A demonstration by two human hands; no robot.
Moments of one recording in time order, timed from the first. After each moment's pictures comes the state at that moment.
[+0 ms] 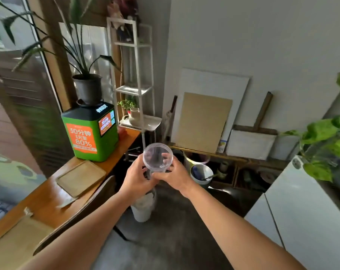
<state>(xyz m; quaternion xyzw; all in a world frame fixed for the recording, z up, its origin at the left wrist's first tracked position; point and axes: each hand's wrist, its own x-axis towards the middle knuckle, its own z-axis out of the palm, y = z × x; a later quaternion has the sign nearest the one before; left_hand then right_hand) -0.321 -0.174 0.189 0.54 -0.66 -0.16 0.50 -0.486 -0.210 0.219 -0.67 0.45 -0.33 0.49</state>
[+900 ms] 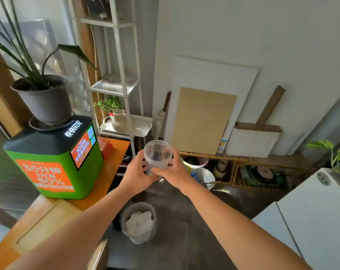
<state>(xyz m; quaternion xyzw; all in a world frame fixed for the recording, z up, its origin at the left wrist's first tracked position) -0.217 -0.454 0.178 0.52 -0.66 -0.29 0.45 -0.376 -0.476 0.195 -0.60 0.56 -0.32 0.47</state>
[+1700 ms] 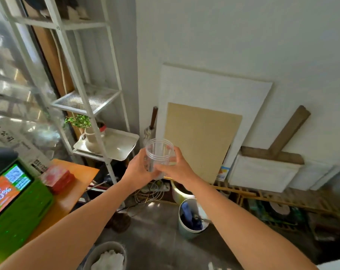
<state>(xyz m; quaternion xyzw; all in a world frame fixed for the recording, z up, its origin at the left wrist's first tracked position) -0.371 -0.750 0.176 0.60 -0.61 -0.31 0.42 -0.538 -0.789 0.191 -0.63 0.52 -0.29 0.49</state>
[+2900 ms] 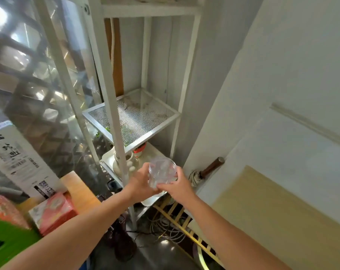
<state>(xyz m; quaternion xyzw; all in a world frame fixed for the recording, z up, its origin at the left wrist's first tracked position) -0.157 -1.045 0.095 0.73 -0.46 -0.32 0.39 -0.304 -1.129 0.120 -0.70 0.45 -0.11 0.54</state>
